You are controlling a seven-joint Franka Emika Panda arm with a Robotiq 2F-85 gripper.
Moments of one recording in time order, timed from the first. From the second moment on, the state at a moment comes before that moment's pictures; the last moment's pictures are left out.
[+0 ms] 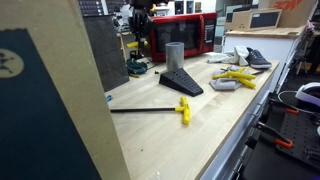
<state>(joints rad) 0.18 0.22 0.24 -1.80 0.05 2.20 -1.12</state>
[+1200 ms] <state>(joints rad) 0.15 -0.08 0.12 -2.23 0.28 2.29 -1.08</state>
